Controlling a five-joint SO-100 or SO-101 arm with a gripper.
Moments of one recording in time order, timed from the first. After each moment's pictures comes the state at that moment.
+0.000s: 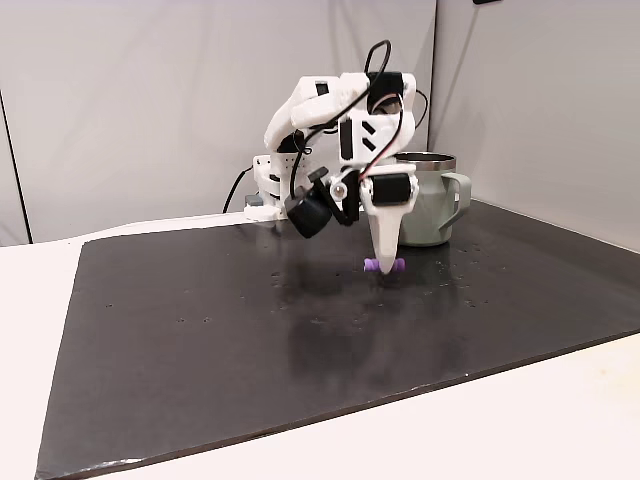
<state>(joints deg) -1.2 39.1 20.0 93.7 17.2</state>
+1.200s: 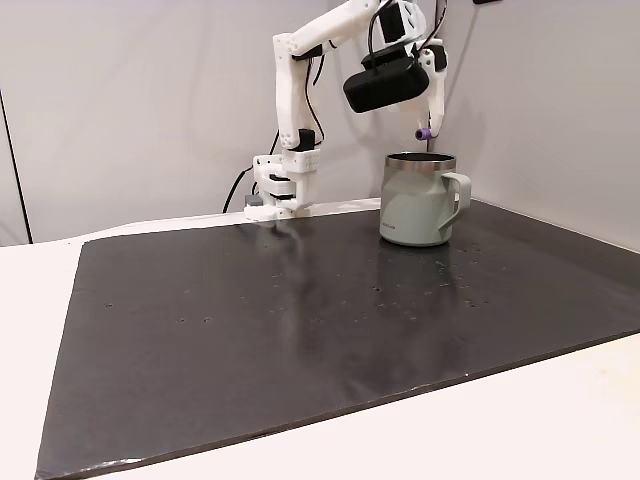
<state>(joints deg) -33.2 100.4 73.7 94.3 -1.0</state>
